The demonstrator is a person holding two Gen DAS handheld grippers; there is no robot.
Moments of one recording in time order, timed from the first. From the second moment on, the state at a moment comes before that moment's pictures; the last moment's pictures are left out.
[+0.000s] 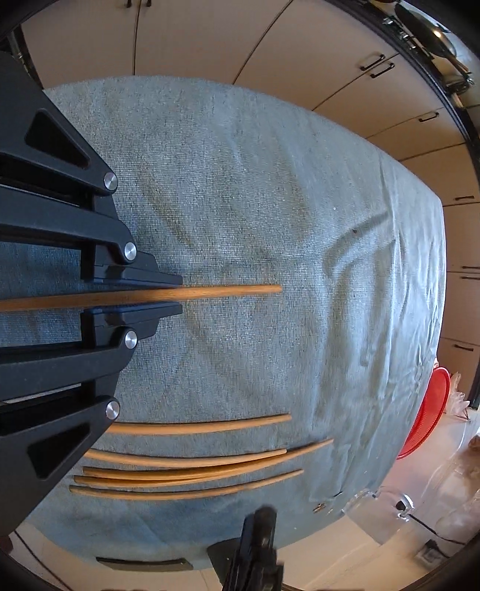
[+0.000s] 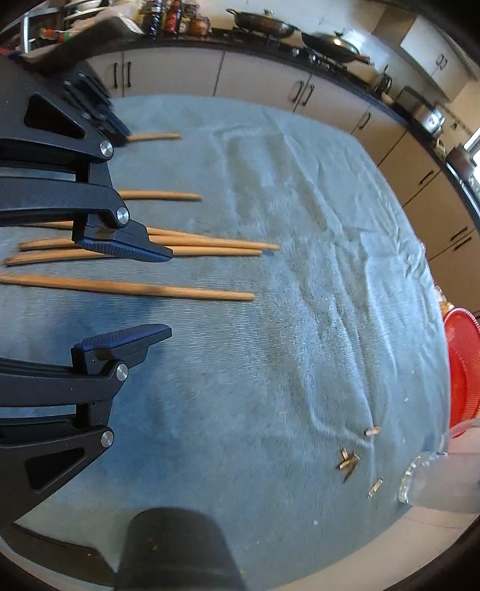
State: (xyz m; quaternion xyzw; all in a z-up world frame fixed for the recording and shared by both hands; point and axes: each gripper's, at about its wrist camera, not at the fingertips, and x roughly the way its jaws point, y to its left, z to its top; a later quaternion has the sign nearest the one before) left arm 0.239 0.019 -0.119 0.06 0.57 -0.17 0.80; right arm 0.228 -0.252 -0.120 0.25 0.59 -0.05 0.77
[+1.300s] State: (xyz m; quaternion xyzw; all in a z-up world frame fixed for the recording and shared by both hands) left arm 0.219 0.023 -0.005 0.02 0.45 -0.26 0.85; right arm 0.109 -0.210 0.013 0.18 0.39 -0.09 0.90
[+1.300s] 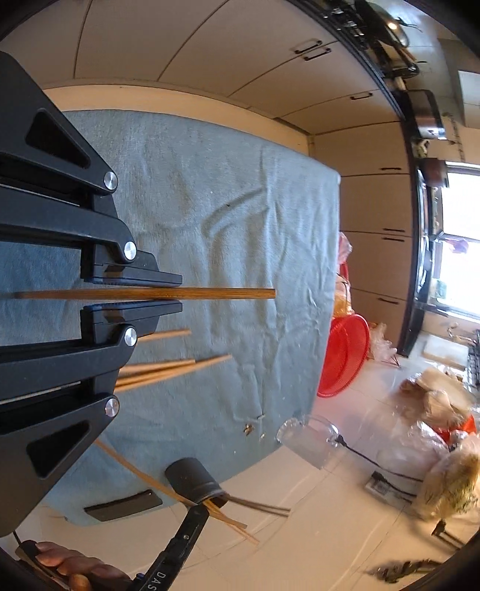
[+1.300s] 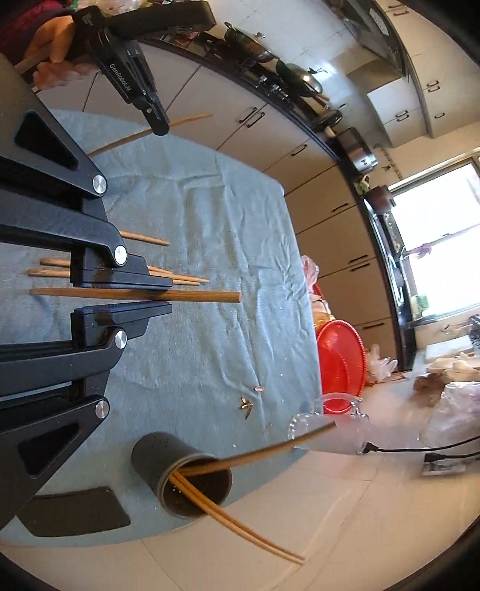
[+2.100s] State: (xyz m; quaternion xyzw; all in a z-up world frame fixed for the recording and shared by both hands) left arm 0.157 0.017 0.049 0.01 0.41 -0.19 0.89; right arm 0.044 -0.266 0.061 0.20 0.32 -0.04 0.93
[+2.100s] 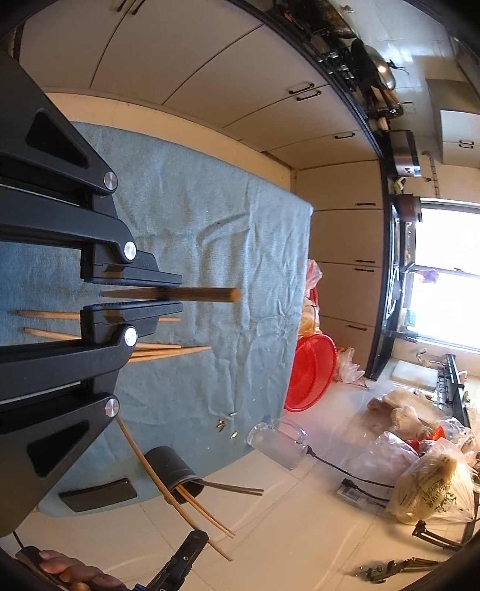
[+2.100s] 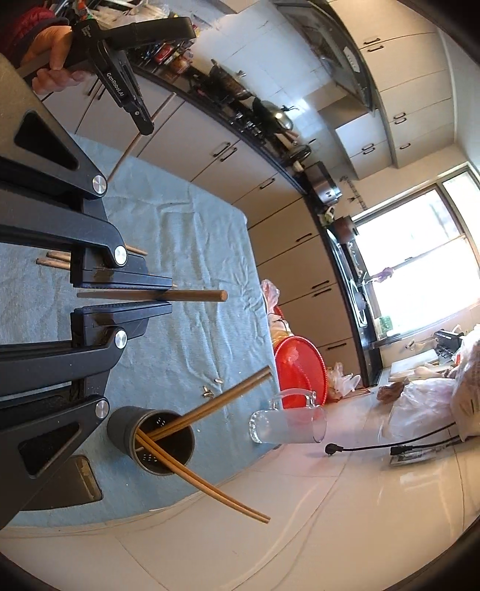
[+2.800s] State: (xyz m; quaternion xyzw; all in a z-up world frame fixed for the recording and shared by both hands) left arm 0.143 -0.041 0.097 0.03 0.36 -0.25 0.90; right arm -0.015 -0.333 0.096 0.26 0.25 -0.09 0.93
